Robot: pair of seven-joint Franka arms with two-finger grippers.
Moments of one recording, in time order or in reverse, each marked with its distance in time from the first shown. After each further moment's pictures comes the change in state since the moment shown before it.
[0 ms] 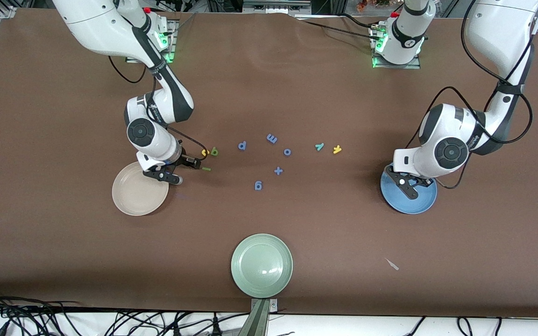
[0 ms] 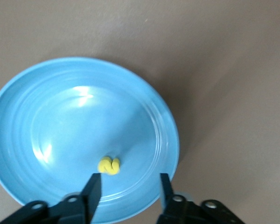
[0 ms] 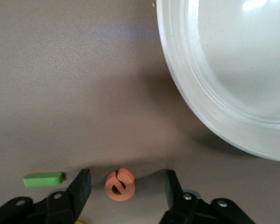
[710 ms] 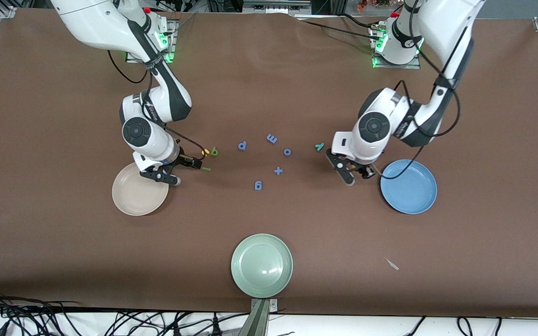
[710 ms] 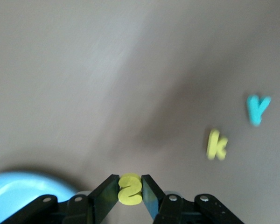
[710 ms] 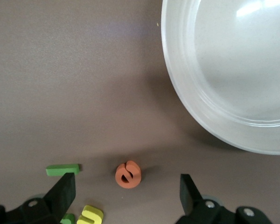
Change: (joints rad) left arm -0.253 -0.022 0.006 0.020 -0.002 0.005 -0.152; right arm -0.003 -0.033 0.000 0.033 0.000 -0.077 0.000
